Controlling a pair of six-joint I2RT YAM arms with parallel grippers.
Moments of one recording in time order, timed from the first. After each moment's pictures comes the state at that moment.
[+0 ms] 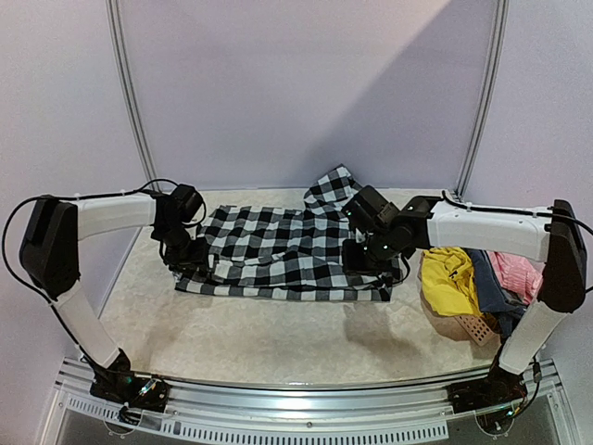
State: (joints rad) left arm -0.36 1.70 1.16 -0.81 -0.01 -0.43; right arm 0.87 1.70 1.31 -0.67 0.13 0.77
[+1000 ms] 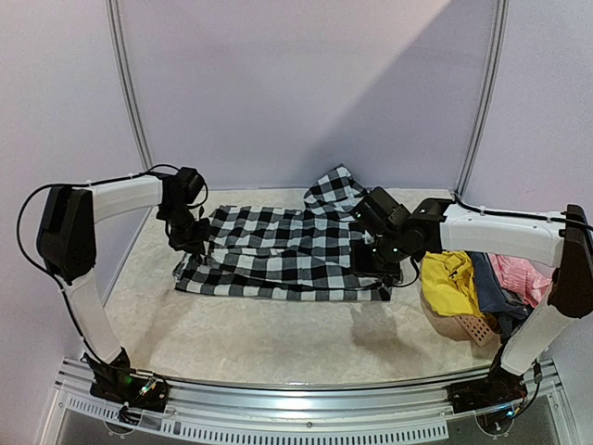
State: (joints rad) left arm -0.29 1.86 1.39 -0.86 0.04 -0.43; right arm 0.87 1.62 1.25 -0.67 0.14 0.81
